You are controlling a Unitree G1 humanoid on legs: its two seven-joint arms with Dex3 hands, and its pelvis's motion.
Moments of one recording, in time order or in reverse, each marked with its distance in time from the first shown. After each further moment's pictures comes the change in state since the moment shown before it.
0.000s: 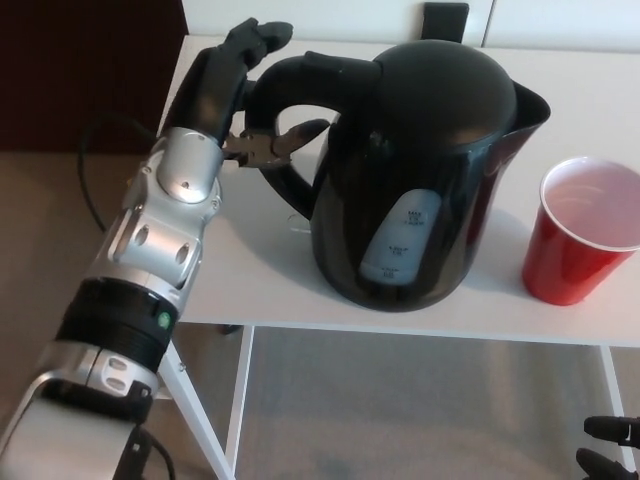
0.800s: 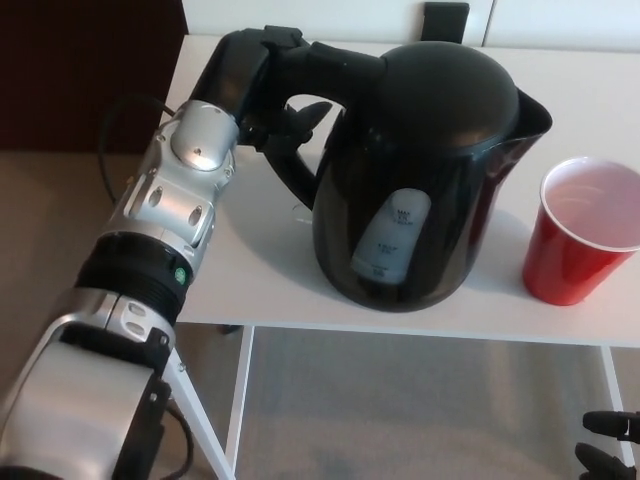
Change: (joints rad) left_arm -0.149 -0.028 0.035 0.245 -0.039 -0.066 -0.074; right_arm -0.008 -0.001 0.015 -0.001 -0.006 -0.003 -0.008
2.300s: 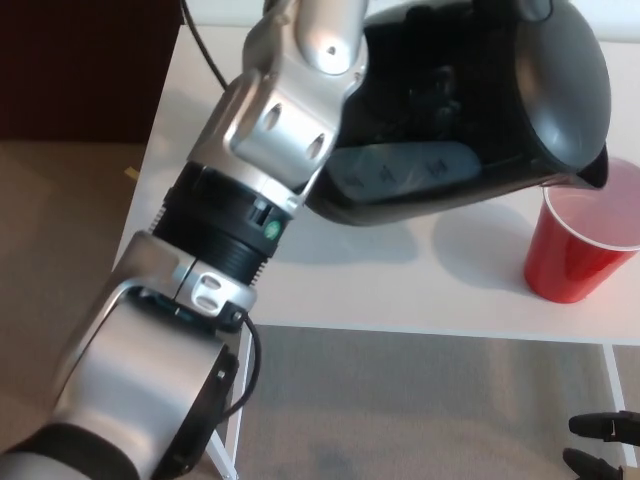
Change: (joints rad) left_arm -0.179 -0.126 -0.146 -0.363 0.185 0.196 0.261; right_arm -0.014 0.003 0.091 -0.002 -0.049 -0.002 -0.032
